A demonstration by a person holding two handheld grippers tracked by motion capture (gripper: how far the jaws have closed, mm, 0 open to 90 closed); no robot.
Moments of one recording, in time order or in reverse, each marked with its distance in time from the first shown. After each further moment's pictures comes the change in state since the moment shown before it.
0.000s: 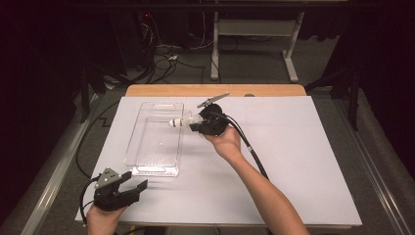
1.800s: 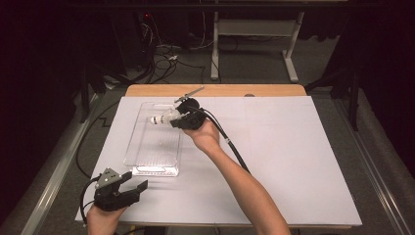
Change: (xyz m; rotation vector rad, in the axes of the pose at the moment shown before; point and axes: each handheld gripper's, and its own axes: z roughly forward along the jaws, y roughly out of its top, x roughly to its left) left arm -0.001 0.000 0.000 0.004 -0.006 0.001; right arm 0.022 0.039 0.045 0.027 0.035 -0.029
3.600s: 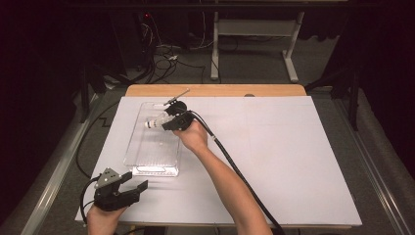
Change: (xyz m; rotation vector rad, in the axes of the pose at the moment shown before) left arm 0.001 0.000 0.000 -0.002 -0.010 -0.005; right arm -0.004 0.007 0.056 0.083 0.016 0.041
